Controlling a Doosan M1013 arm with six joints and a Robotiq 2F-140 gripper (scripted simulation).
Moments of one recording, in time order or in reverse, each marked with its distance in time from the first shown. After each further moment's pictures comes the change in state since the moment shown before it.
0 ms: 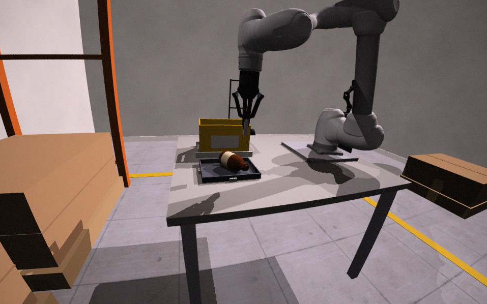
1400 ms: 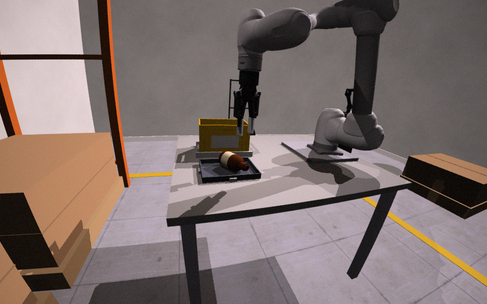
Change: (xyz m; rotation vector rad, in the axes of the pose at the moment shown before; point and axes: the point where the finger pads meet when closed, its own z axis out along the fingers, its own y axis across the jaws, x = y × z) arm 0.000 0.000 0.000 0.001 0.008 -0.644
